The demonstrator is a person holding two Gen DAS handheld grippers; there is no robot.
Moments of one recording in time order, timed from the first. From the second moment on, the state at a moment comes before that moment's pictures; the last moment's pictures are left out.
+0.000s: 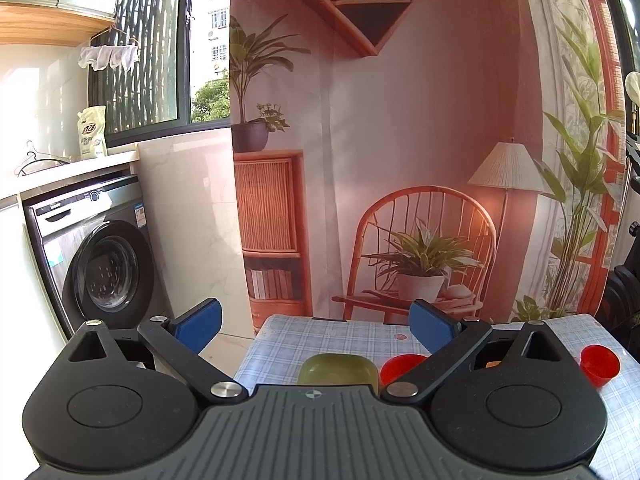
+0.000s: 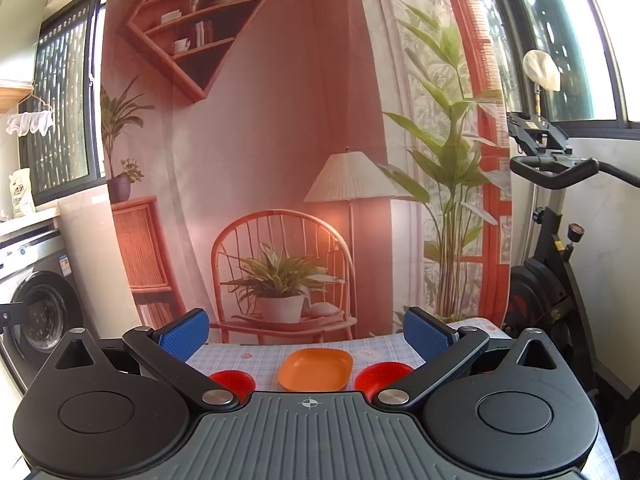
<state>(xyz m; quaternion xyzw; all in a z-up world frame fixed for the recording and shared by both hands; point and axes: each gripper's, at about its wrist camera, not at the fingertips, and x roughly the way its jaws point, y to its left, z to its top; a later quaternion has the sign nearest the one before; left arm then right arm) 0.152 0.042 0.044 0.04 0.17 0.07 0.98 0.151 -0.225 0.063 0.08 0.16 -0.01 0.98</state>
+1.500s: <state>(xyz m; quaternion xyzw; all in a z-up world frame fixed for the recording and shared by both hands) 0.302 0.084 -0.099 0.05 0.35 0.05 0.93 0.354 -0.193 -0.111 0.06 0.29 0.06 0.95</state>
